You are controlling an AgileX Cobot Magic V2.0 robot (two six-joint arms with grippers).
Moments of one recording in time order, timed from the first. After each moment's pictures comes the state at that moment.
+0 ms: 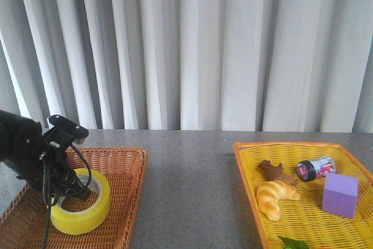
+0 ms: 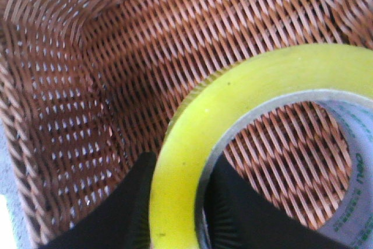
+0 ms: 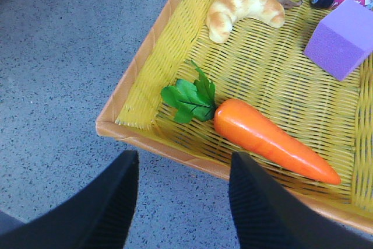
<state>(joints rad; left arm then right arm) -0.16 1.81 -1.50 0.16 0.80 0.13 0.31 0.82 -0.85 -0.05 0.85 -0.02</state>
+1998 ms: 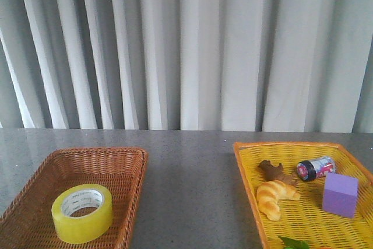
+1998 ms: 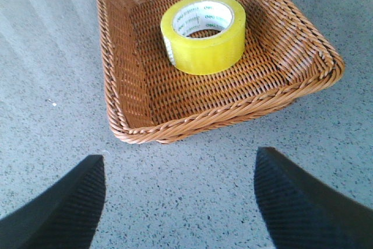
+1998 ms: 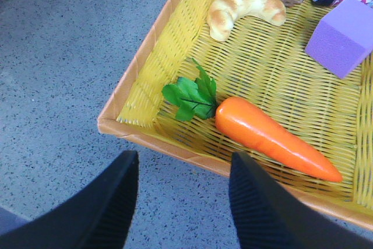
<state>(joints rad) -0.16 0.50 -0.63 0.08 0.77 0.02 0.31 0.82 -0.85 -0.05 0.86 -0.02</state>
